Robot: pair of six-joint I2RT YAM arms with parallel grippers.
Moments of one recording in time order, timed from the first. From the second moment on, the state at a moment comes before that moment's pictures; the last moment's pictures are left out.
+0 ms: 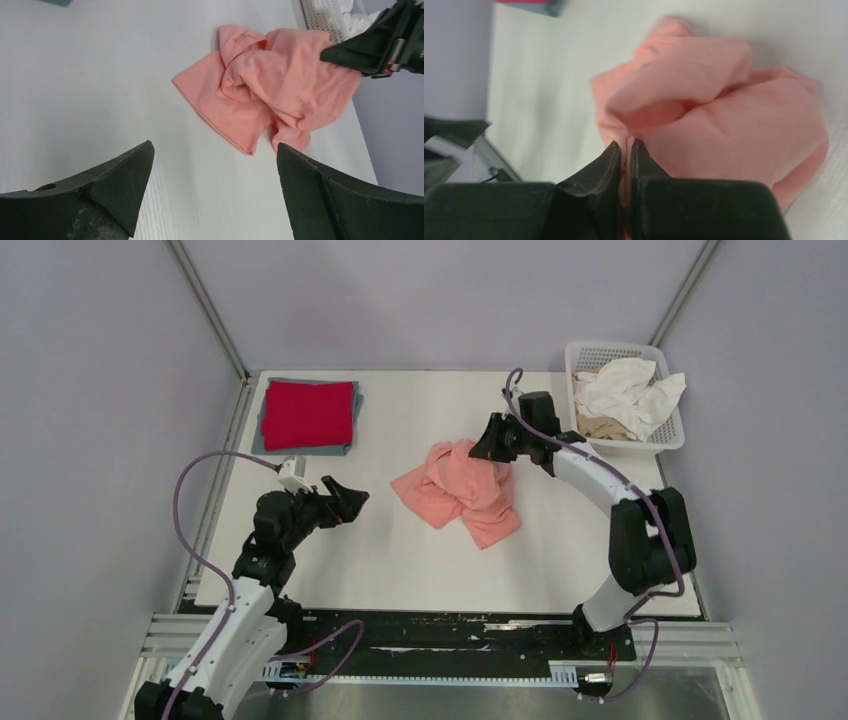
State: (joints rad) left arm -0.21 0.61 0.33 0.03 0.26 -0.61; right arm 0.32 1.55 1.16 -0.16 -0.50 0.47
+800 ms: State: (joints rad) left arm -0.34 1.62 0.93 -0.10 0.17 -0.62; right arm 0.30 1.20 0.92 -0.39 0.35 0.56
